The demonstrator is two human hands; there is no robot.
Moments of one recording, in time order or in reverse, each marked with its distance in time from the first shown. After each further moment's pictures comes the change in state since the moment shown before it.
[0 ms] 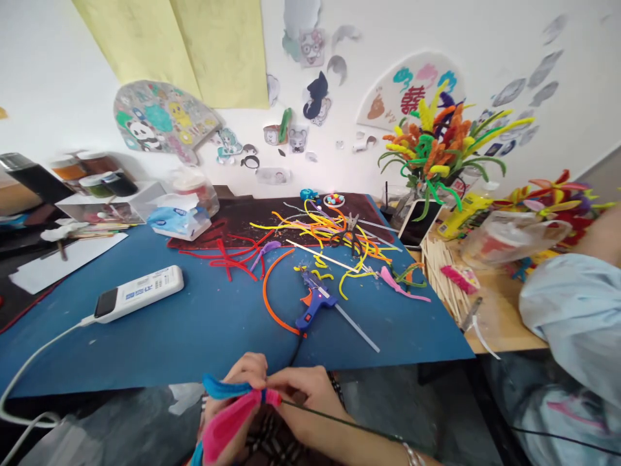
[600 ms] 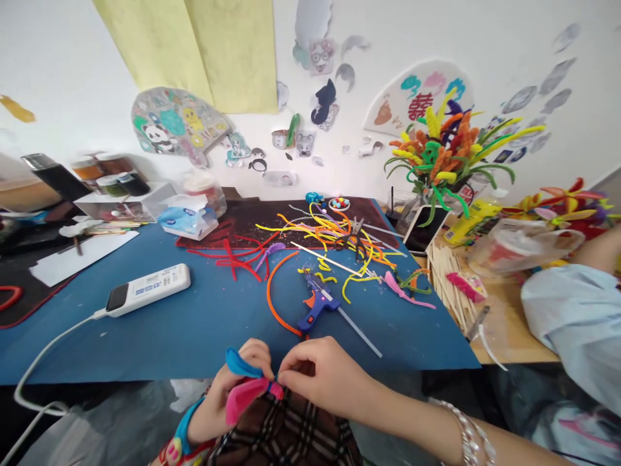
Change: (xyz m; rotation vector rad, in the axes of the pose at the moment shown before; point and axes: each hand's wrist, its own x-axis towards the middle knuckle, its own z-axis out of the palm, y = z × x) left_hand 0.027 0.011 -0.027 0.157 -0.386 0.023; right_hand 0.029 -0.030 -0.048 -0.181 -0.315 0.166
